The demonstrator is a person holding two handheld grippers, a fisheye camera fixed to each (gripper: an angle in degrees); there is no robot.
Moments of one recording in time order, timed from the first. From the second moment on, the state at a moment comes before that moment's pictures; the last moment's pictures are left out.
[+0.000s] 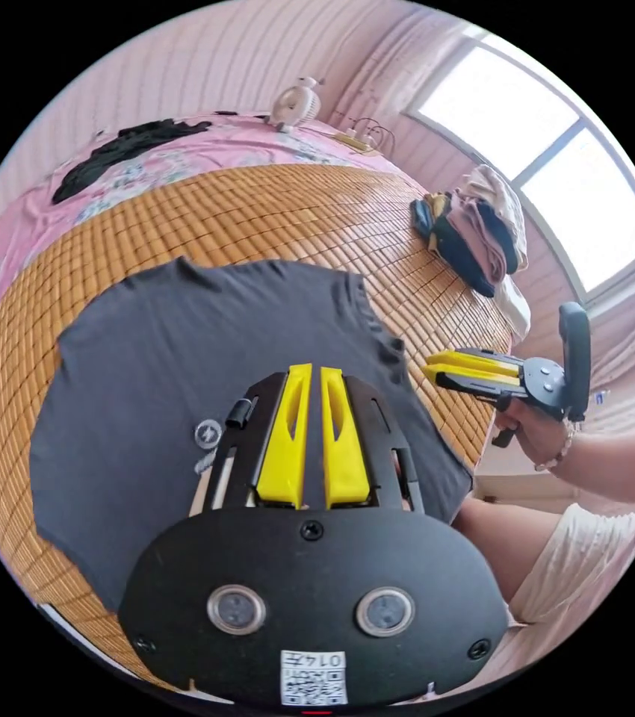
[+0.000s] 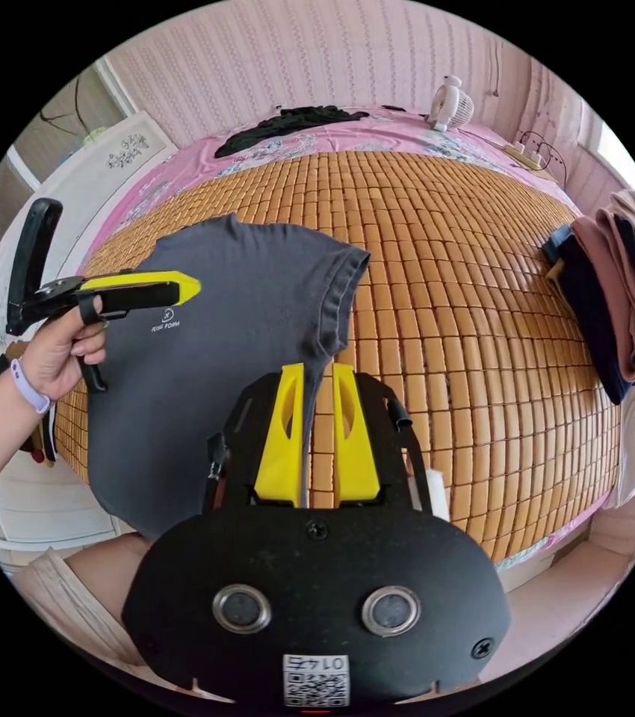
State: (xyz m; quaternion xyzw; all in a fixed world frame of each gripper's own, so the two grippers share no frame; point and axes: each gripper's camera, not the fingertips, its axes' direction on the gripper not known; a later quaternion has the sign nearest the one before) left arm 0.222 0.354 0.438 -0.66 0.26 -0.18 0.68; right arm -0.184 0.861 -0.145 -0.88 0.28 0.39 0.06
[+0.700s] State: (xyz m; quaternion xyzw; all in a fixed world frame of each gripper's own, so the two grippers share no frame) left arm 0.406 0.408 0.621 -0.69 0.33 -0.06 0.65; right arm -0.151 0.833 -0.212 -0.82 0.35 0.45 0.06
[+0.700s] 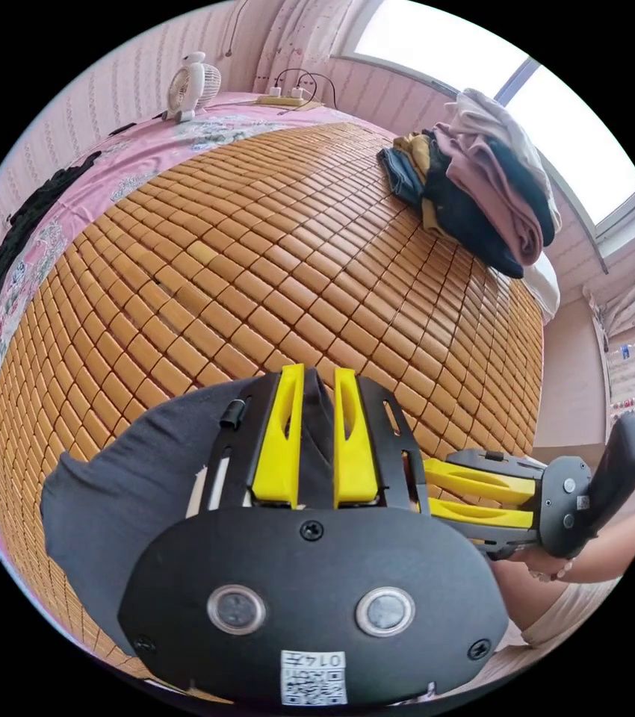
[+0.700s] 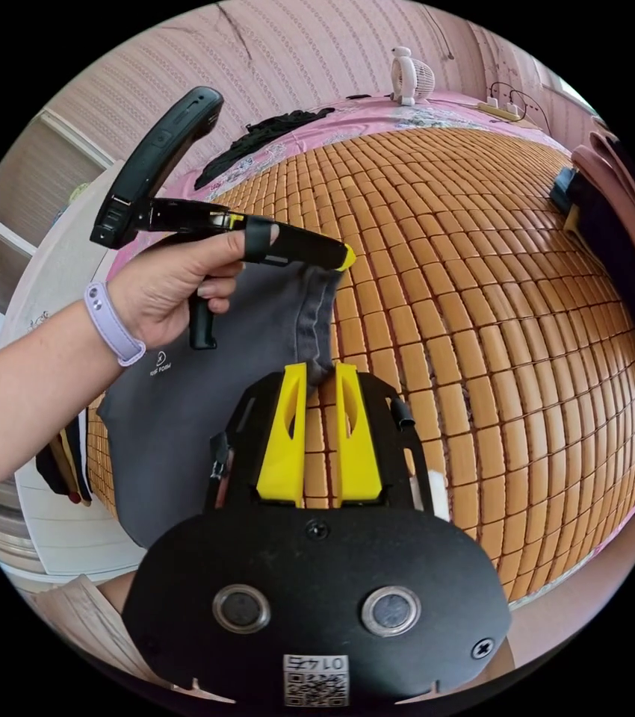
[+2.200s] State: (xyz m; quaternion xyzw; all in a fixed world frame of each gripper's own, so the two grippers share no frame) left arm -0.013 0.333 0.054 -0.63 -0.15 -0.37 0.67; right arm -0.411 1.105 0.034 -0.81 -0.13 0.50 0.27
